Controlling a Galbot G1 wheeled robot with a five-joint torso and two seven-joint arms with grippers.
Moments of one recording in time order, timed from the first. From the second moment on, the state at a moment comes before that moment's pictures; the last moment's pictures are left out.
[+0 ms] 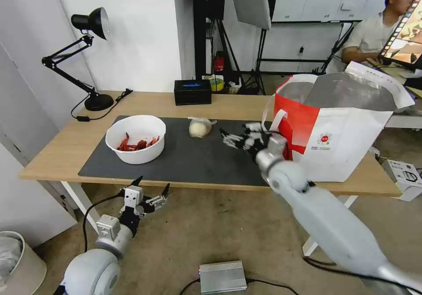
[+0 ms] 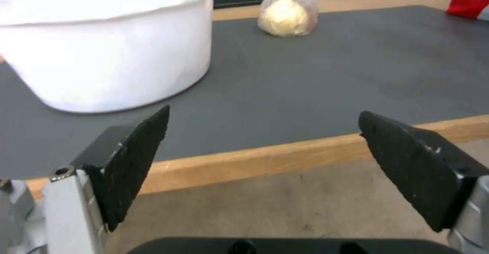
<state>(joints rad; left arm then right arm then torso) 1.53 -1.09 -0.48 -2.12 -0.35 0.16 -0.03 -0.52 1.13 -0.13 1.54 0.82 -0.25 0.12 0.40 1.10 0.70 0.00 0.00</state>
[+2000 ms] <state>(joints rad) 1.52 -1.10 -0.50 -2.10 -0.35 0.16 -0.03 -0.20 1.54 -0.16 0.84 0.58 -0.42 -0.07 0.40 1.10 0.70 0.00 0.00</state>
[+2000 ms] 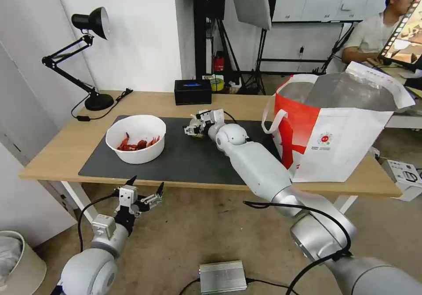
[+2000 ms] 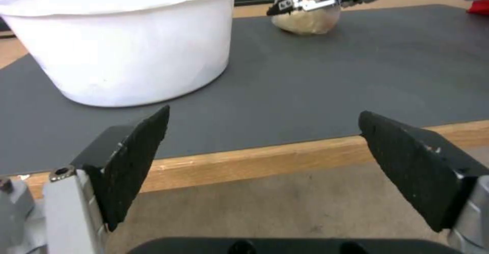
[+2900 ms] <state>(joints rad) 1.52 -1.11 -0.50 -2.09 -0.35 0.16 -0.03 -0.21 1.53 -0.16 0.85 0.58 -0.43 -0.03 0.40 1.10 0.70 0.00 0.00</state>
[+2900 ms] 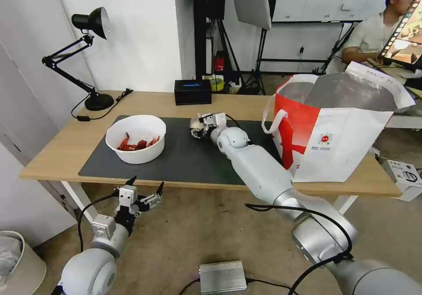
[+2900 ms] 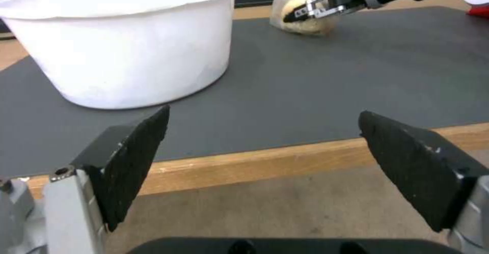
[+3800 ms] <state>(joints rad) 1.55 -1.10 -0.51 -2.13 -0.36 0.15 -0.03 -0.27 1.33 -0.22 1.30 0.71 -0.56 0.22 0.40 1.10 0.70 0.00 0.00</state>
